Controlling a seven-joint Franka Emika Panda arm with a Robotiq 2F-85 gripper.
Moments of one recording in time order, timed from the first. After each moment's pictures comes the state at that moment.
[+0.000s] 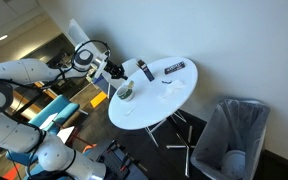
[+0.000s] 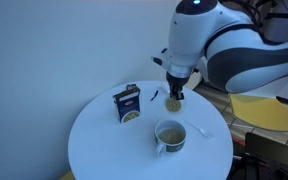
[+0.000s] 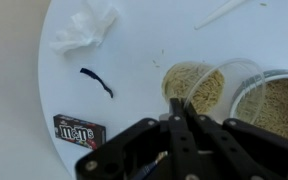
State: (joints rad) arm 0.08 -0.10 0.09 -2.13 -0.48 2.15 -0.27
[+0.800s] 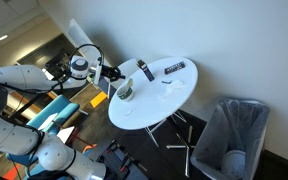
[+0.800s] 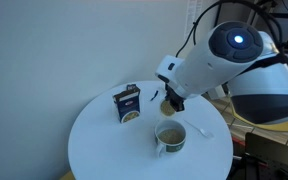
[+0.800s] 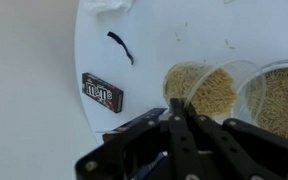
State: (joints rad) arm 0.10 -0.18 0.16 -2.29 -0.81 2.33 -0.06
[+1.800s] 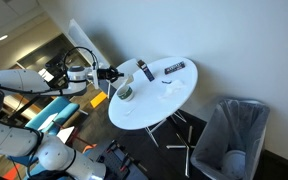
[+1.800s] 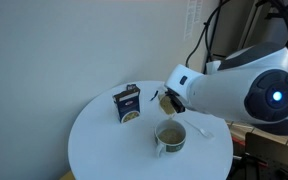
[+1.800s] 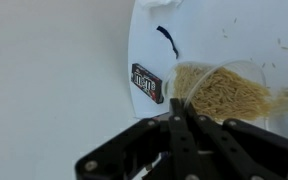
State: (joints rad) arm 0.12 -0.23 0.20 -2.39 -1.23 2.33 0.30
